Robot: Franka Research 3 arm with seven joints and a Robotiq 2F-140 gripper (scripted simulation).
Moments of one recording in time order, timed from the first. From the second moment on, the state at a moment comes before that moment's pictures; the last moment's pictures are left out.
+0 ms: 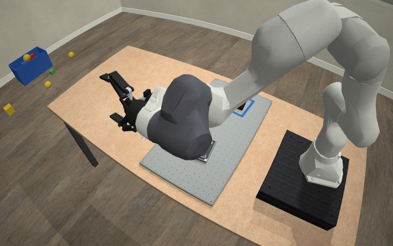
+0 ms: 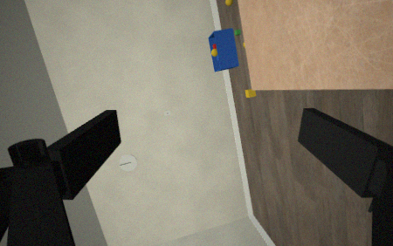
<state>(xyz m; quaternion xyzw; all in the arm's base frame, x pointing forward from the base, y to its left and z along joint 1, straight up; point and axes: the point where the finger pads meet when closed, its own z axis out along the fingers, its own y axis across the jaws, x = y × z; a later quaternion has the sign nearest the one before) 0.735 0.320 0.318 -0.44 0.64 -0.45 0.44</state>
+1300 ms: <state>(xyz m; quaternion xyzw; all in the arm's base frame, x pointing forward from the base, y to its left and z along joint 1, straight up) 0.742 0.263 0.291 -0.42 0.68 -0.45 0.39</state>
